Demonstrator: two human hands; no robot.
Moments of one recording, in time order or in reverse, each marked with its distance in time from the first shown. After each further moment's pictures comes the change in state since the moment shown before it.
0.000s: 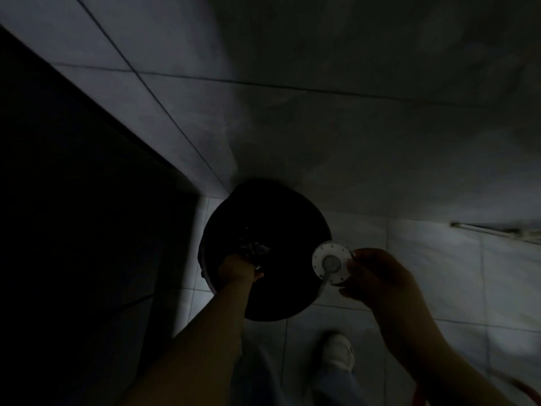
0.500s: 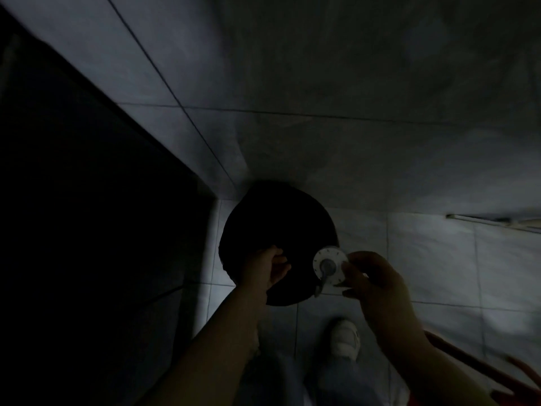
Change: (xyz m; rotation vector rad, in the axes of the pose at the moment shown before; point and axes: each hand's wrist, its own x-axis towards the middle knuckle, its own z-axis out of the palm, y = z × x) left_hand -0.123 0.027 -0.008 0.063 -0.249 -0.021; right_hand -0.041 -0.002 0.018 -0.114 0.059 -0.116
